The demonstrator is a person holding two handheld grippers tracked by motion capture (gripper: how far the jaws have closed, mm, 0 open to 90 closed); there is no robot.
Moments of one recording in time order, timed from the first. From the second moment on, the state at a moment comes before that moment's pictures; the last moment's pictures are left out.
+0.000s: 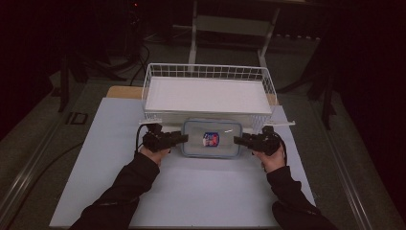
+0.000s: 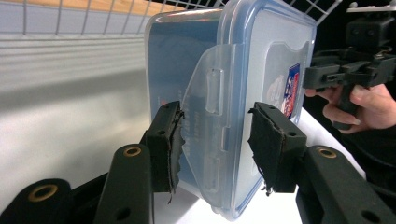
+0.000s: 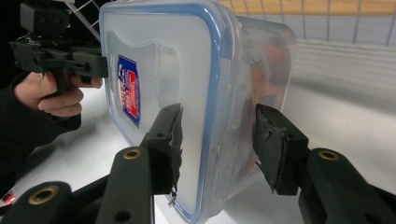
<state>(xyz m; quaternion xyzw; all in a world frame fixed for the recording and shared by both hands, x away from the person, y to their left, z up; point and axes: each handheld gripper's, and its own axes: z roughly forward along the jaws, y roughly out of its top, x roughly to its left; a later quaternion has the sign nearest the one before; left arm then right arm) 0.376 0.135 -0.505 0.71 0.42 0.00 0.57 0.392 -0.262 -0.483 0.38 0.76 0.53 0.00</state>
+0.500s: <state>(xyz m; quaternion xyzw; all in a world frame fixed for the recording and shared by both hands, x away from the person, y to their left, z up) 0.388 0.128 -0.510 0.70 0.43 0.04 0.57 0.408 -0.258 -0.488 0.37 0.75 0.55 0.05</state>
